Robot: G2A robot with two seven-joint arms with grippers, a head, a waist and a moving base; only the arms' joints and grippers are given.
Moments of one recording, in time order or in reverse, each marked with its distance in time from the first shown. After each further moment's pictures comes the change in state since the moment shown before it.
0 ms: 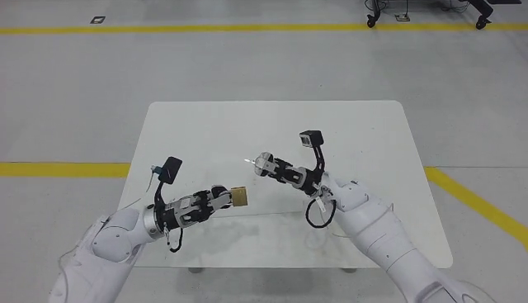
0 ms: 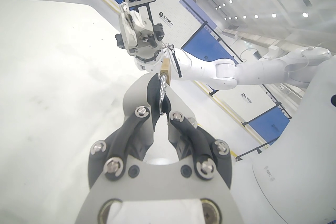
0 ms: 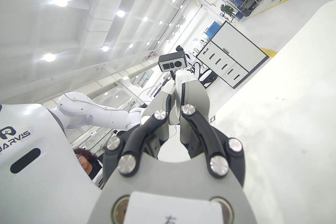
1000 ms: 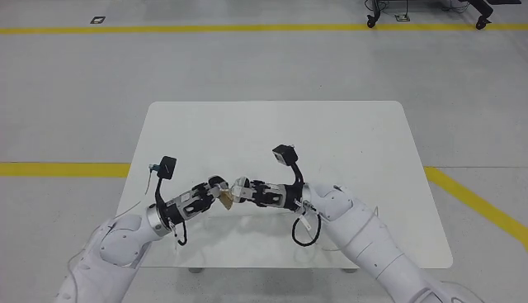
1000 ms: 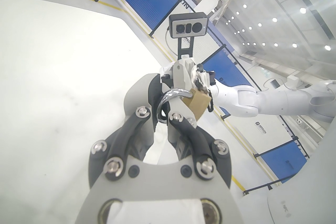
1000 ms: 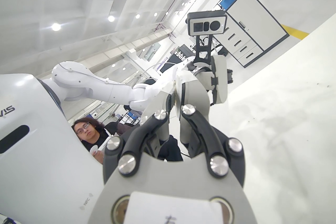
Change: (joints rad) left arm 0.002 -0.013 0.030 0.036 0.099 0.128 0.193; right arm -0.038 -0.039 -0.028 -0.085 -0.133 -0.028 0.048
